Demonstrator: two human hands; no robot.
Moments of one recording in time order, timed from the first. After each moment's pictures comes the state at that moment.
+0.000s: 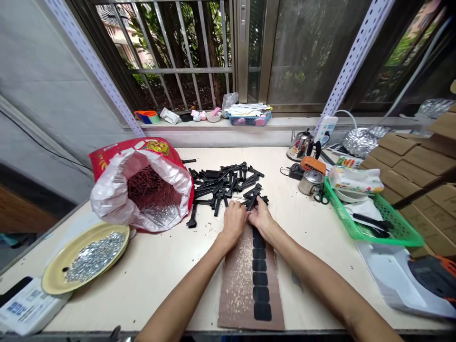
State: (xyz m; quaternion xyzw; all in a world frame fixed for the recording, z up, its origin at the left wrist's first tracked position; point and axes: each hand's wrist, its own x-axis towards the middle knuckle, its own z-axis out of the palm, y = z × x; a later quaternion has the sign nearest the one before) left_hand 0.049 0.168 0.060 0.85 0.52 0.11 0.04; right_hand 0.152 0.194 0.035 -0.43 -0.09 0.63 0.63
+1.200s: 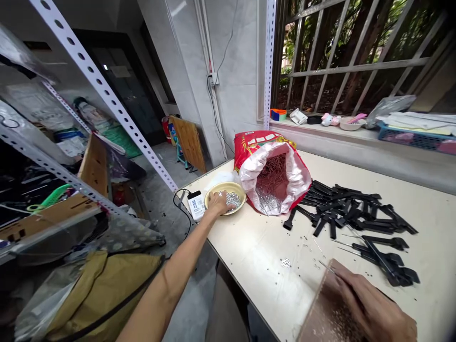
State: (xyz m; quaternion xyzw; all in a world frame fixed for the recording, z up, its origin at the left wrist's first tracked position) left_hand -0.291 0.101 0.070 0.45 0.89 0.01 0.08; right_hand 0.144 0.088 0.044 -0.26 -0.89 -0.07 0.37
